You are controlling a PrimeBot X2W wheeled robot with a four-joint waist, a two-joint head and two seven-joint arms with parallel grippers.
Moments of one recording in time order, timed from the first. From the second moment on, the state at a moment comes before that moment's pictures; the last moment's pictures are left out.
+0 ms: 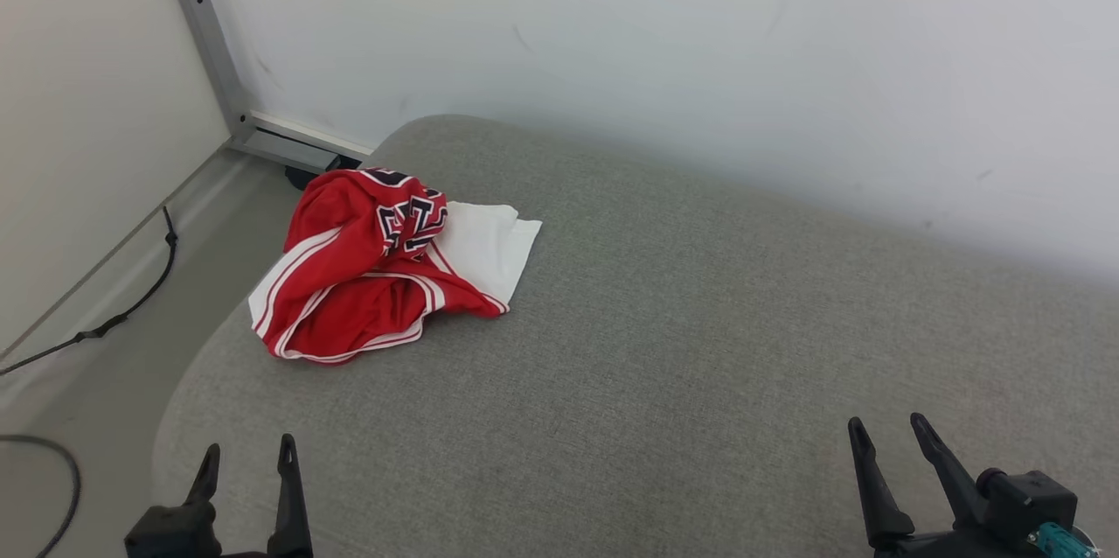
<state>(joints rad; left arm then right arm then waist) 0.08 0.06 -0.08 0.02 -0.04 0.12 0.01 0.05 -0.27 0.23 0.19 0.51 -0.08 -0.26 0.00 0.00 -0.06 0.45</state>
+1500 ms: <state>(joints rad) -0.70 0.18 0.00 0.58 -0.32 -0.11 0.30 -0.13 -0.39 0.23 0.10 0.43 -0.06 -0.20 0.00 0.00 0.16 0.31</state>
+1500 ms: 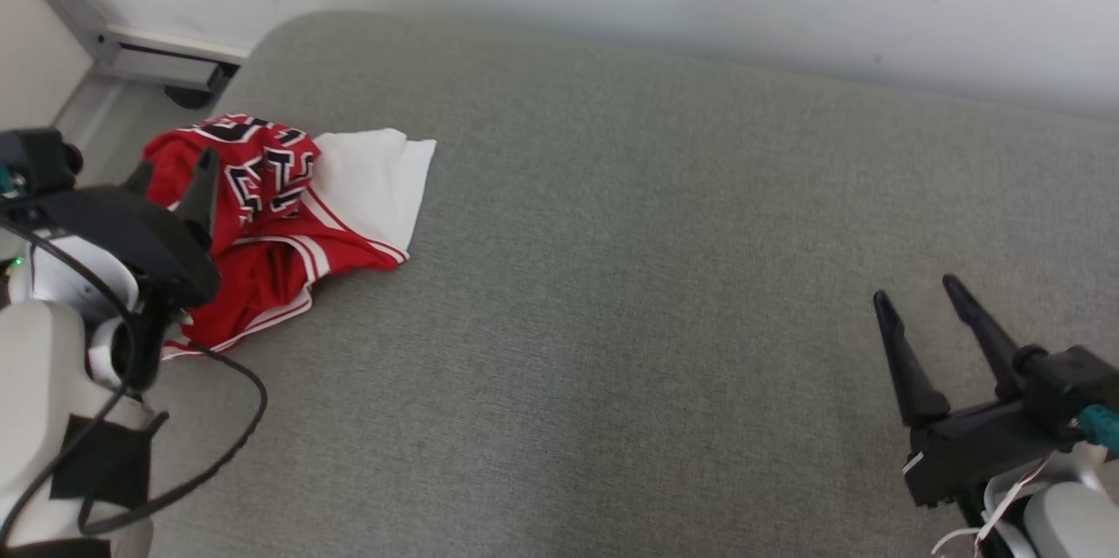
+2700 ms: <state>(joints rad) -0.96 0.25 -0.13 1.04 -0.20 -0.12 0.38 -0.23 -0.46 0.20 0.04 0.41 -0.05 -0.13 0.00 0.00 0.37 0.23</state>
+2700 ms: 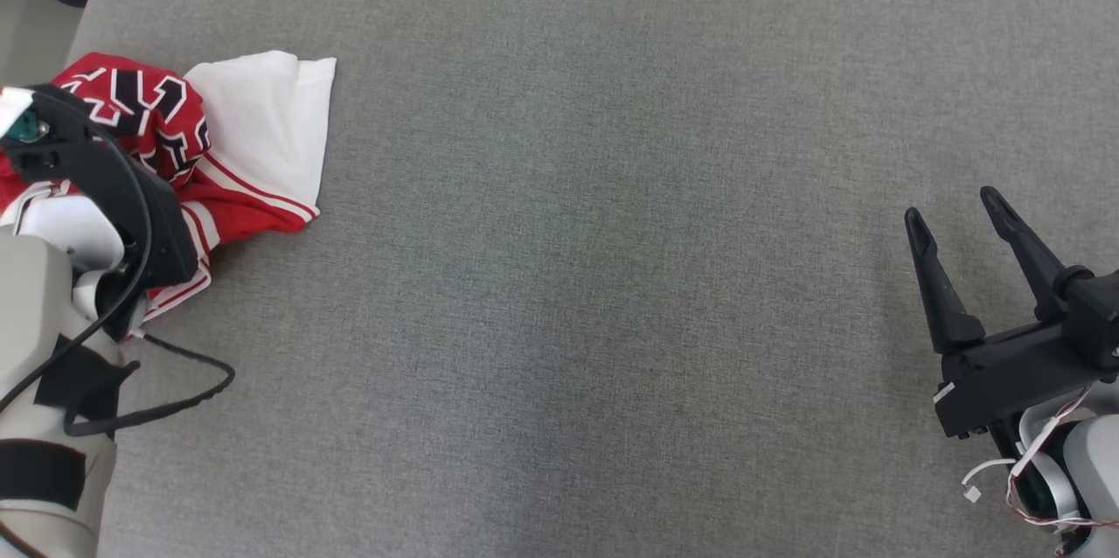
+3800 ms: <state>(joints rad) -1.08 0.08 -0.42 0.90 -0.42 -0.12 0.17 -0.21 -0.33 0.24 0.23 0.47 -0.04 -0.20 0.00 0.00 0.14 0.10</state>
